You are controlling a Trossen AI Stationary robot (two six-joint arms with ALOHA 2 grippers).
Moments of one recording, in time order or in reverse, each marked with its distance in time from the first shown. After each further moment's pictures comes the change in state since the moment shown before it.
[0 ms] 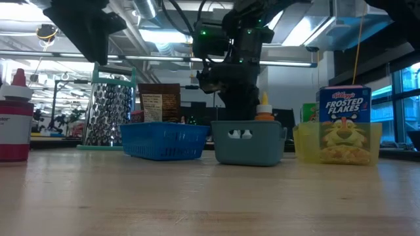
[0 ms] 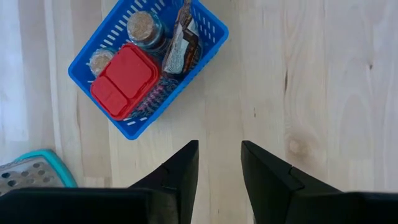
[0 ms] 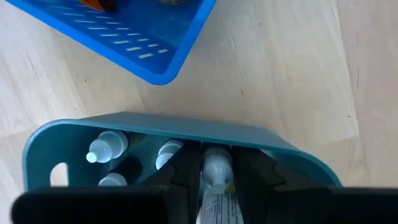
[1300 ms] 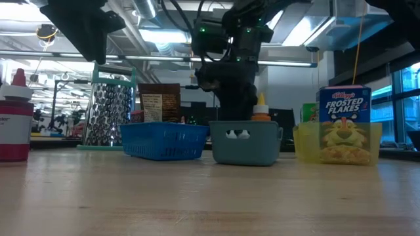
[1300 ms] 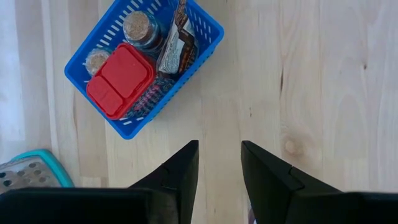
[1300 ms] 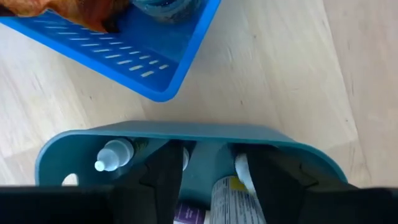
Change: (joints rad) left arm -0.011 0.000 0.000 0.000 0.000 -0.015; right arm 0.003 -0.005 0.004 0.025 0.011 0.054
